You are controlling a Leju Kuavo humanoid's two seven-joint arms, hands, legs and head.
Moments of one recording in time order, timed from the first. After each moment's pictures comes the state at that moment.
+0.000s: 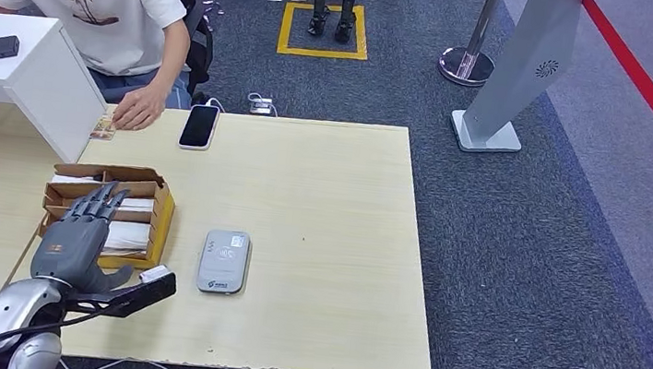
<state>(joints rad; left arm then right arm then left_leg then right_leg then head) -0.05 0.21 -0.17 -1.73 -1.20 -0.29 0.11 -0.16 0.03 1.56 -0.06 -1.32 -0.36 -0.03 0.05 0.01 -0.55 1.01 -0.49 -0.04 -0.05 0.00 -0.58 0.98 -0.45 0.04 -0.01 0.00</state>
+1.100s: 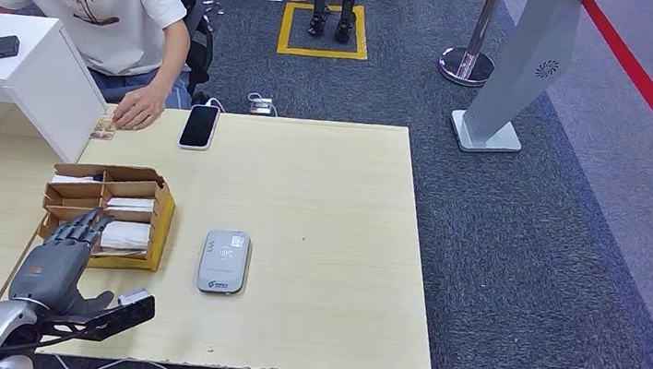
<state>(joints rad) 0.03 0.32 -0.17 -1.75 -1.10 -0.30 0.14 -0.17 0.03 1.56 -0.06 -1.30 -0.36 -0.02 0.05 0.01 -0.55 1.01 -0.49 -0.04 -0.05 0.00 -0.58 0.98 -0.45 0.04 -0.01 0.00</state>
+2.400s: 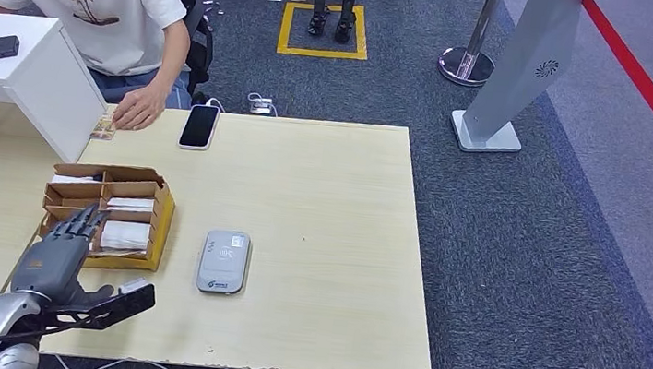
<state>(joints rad) -0.01 0.29 -0.15 -1.68 -1.11 -0.30 0.16 -0.19 0.03 1.56 -0.06 -1.27 -0.35 0.00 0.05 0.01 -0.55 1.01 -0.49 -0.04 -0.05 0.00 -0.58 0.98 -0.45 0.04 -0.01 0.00</state>
